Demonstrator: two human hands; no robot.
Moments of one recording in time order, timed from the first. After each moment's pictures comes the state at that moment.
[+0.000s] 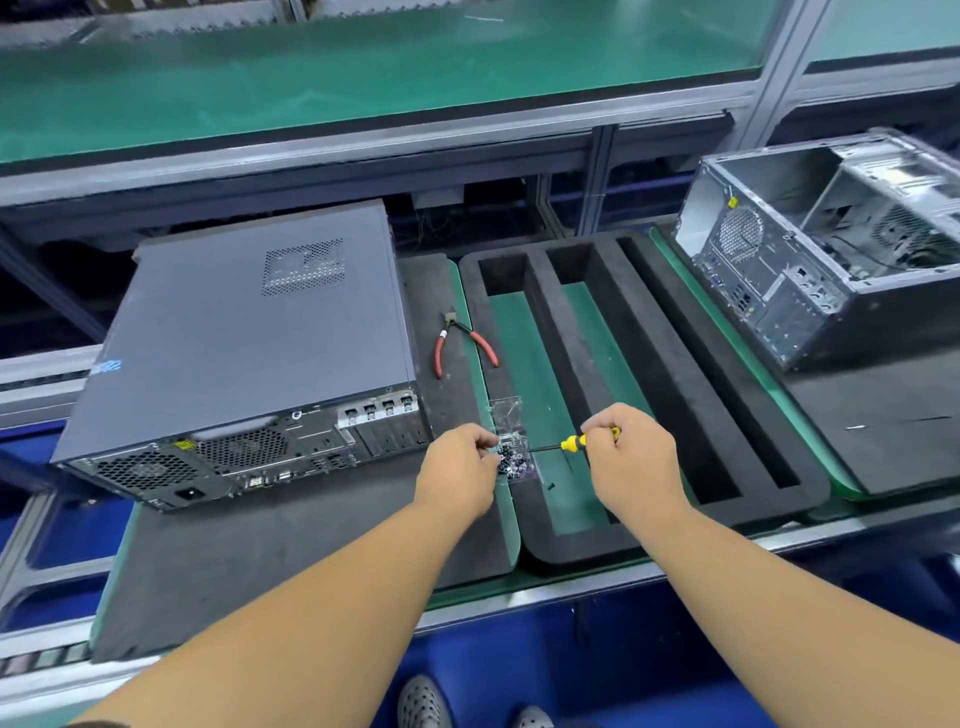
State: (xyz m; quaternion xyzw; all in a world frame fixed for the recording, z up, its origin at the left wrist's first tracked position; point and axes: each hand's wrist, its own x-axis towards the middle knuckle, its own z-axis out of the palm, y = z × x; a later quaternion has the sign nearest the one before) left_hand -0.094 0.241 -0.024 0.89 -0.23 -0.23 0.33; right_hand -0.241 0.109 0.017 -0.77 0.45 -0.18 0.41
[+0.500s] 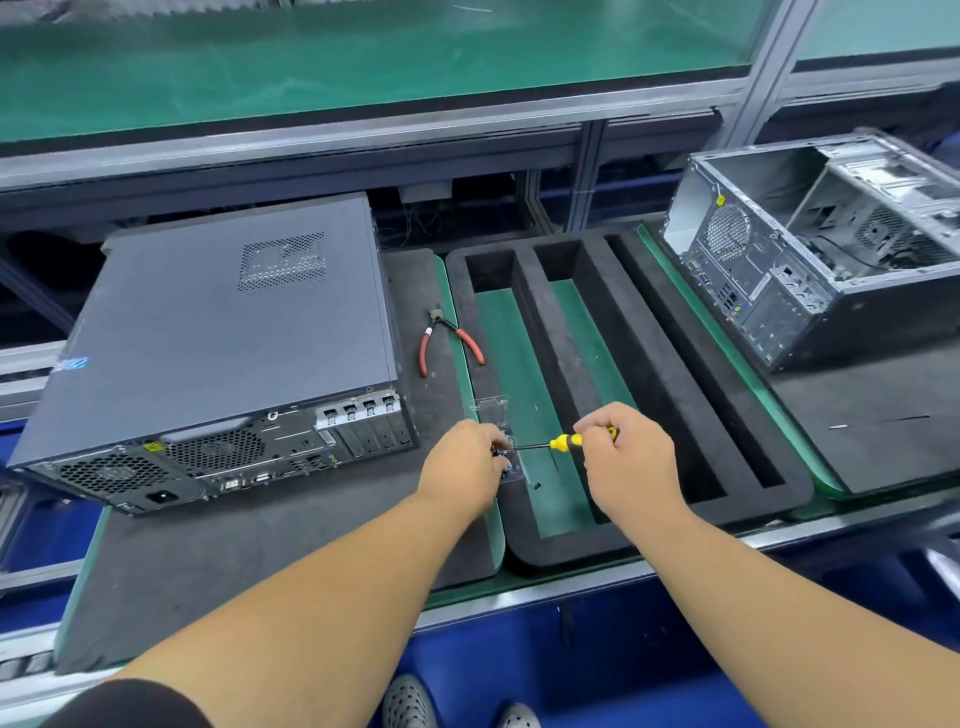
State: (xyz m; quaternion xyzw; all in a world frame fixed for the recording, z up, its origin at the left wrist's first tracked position) left_hand -0.093 0.217 -0.035 0.89 -0.36 -0.20 0.21; right_hand -0.248 0.109 0.028 -0.76 0.45 -0.20 0.43
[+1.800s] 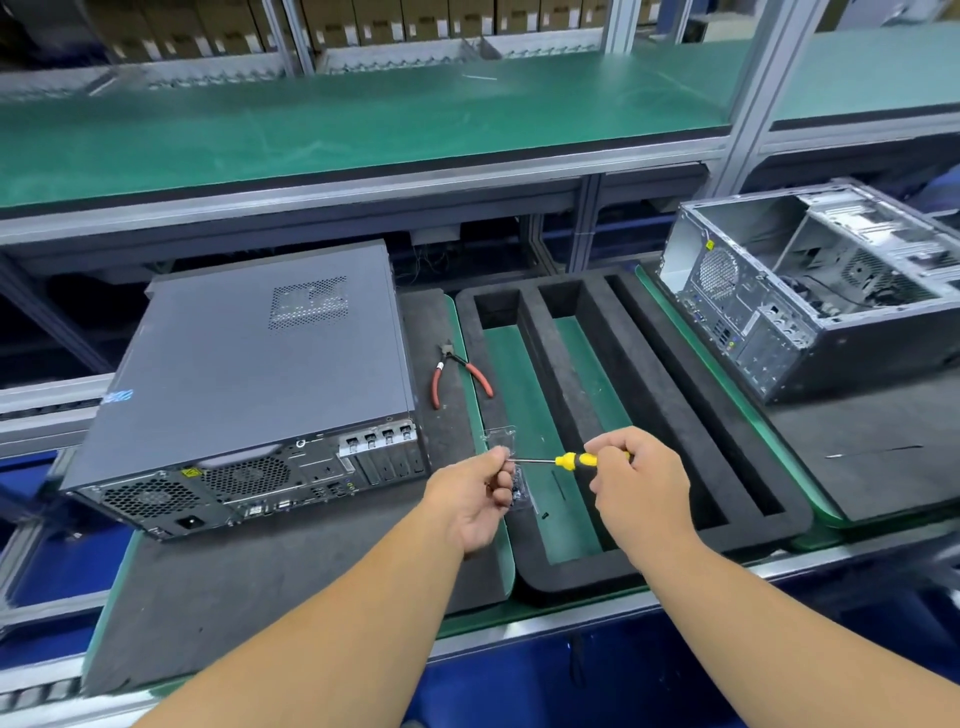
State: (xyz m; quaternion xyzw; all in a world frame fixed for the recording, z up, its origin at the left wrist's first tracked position) left_hand -0.111 0.223 0.005 0.53 0.15 -0.48 0.69; right_hand -0.256 0.128 0.061 -0.68 0.48 -0.24 0.50
